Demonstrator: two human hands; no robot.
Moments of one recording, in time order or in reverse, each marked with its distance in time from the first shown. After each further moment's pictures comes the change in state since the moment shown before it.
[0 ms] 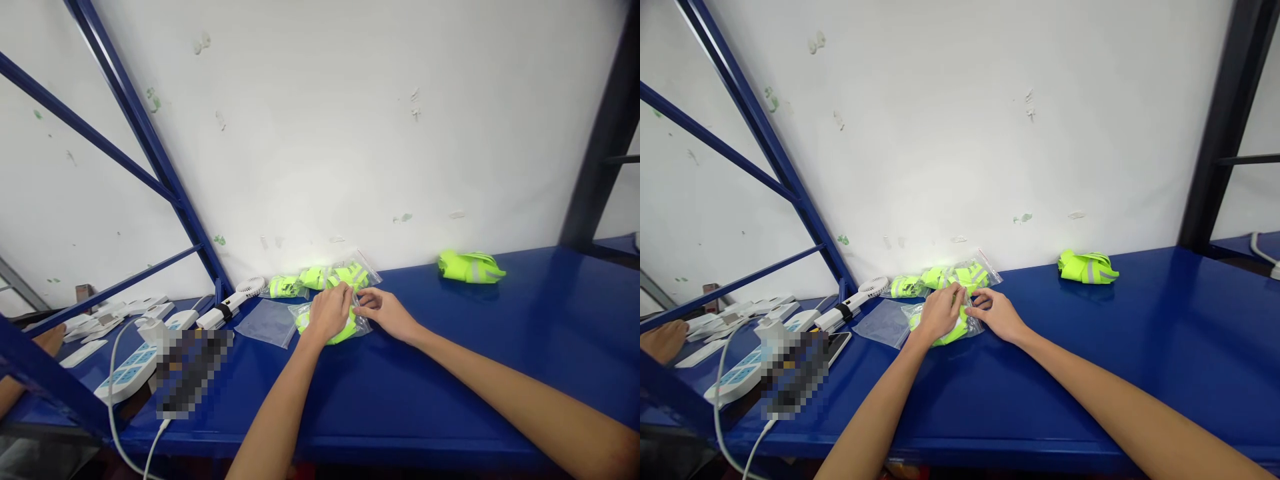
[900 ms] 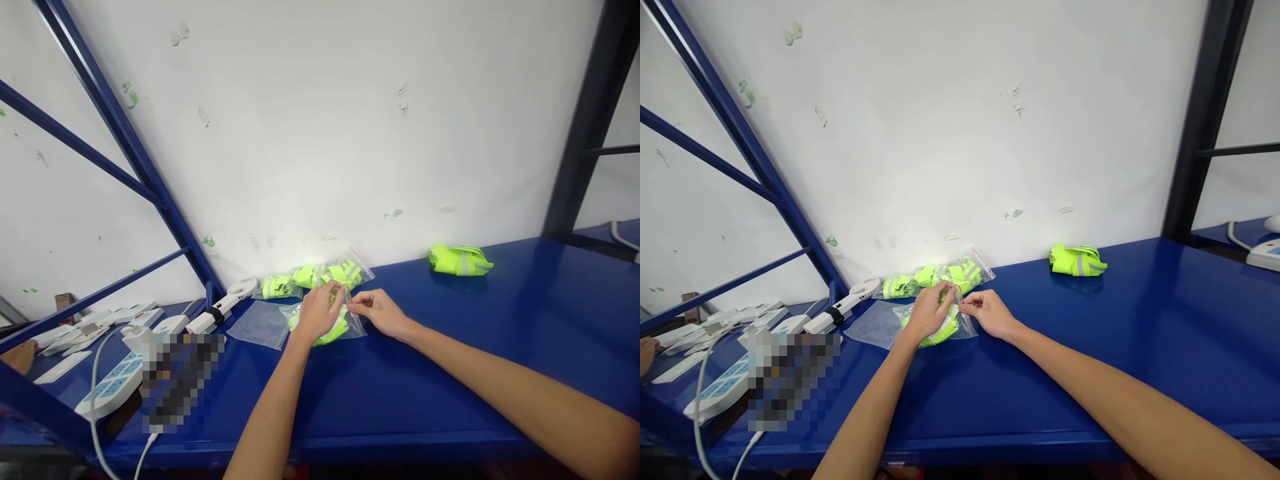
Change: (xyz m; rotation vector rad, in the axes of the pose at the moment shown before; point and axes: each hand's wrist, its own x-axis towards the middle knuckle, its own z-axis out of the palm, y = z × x) left_hand -0.004 -0.001 -0.014 -0.206 -0.010 -0.007; right_hand -0.004 -0.009 0.002 0.137 -0.121 -0.010
